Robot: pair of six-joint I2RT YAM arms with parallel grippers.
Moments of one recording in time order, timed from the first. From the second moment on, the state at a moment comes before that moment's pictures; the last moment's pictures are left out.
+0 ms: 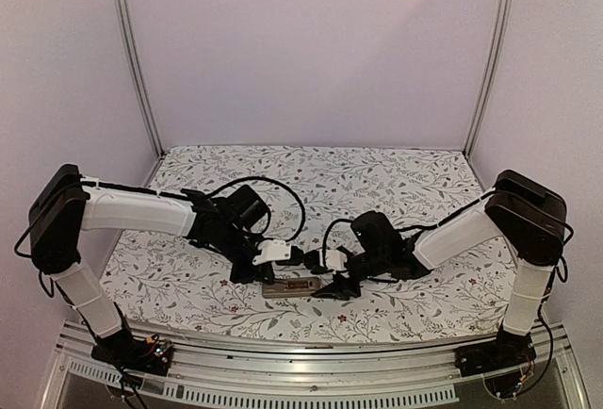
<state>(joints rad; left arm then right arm) -0.86 1.68 1.00 -0.52 0.28 0.69 0.92 1.88 0.82 0.37 -0.50 -0.53</state>
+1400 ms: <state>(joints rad) -0.90 1.77 1.10 -0.50 0.23 0.68 0.90 1.94 0.72 0.57 -0.53 -0.44</state>
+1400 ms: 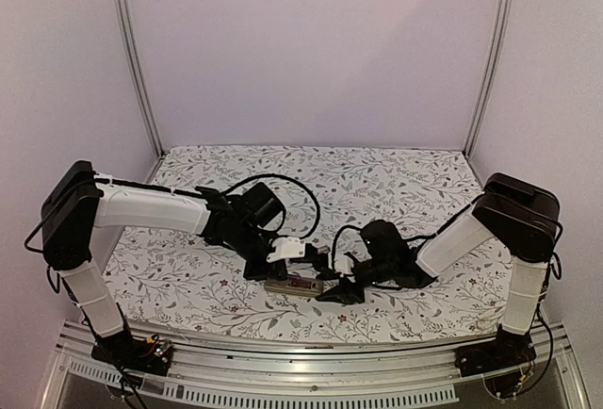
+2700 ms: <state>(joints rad) -0.88 1.63 1.11 -0.51 0.40 0.68 0.91 1.86 0.60 1.09 -0.59 -0.22</state>
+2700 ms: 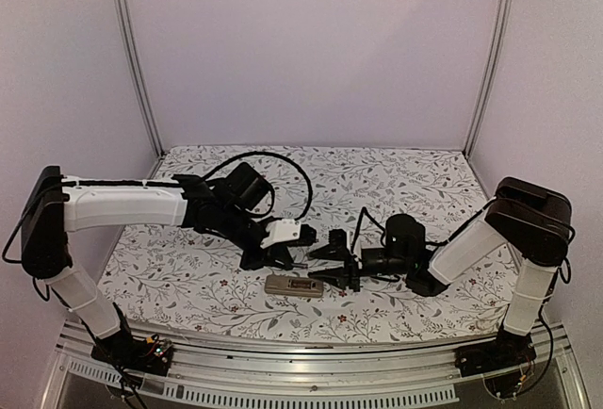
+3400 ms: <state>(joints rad) -0.88 1.63 1.11 -0.48 0.41 0.68 0.92 1.90 0.66 1.06 -0.59 -0.23</state>
